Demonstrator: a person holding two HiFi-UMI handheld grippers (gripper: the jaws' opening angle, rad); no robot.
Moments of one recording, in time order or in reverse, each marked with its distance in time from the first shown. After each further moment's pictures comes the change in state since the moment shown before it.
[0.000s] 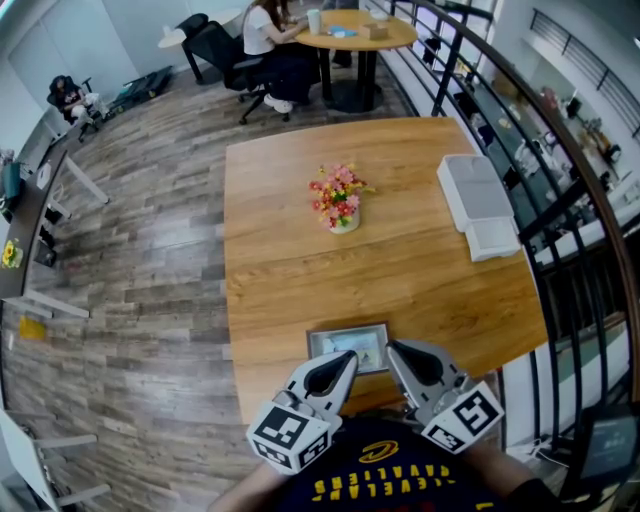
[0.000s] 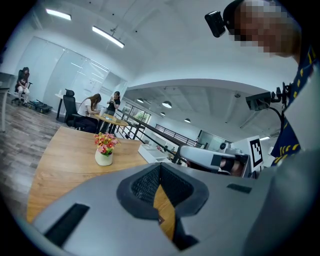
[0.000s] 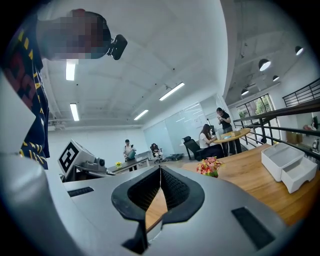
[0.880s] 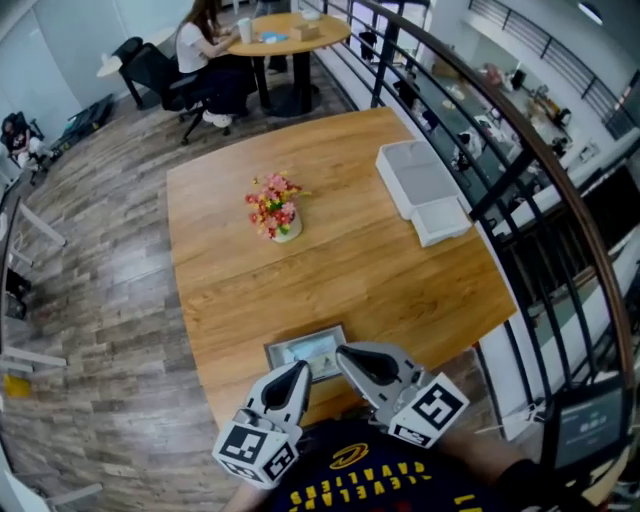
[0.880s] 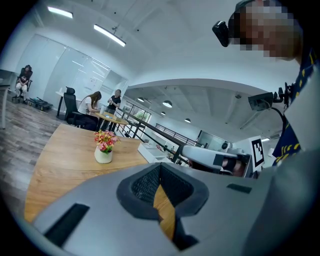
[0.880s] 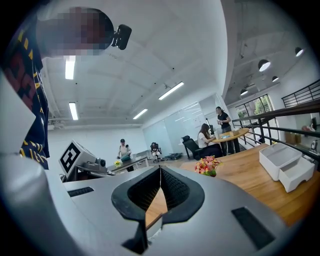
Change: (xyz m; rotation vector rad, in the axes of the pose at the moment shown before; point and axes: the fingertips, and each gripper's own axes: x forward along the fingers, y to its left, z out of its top) left arm -0.005 0.007 -0.005 -0.031 0.020 0.035; right arm 0.004 0.003 -0.004 0.005 0.013 0.012
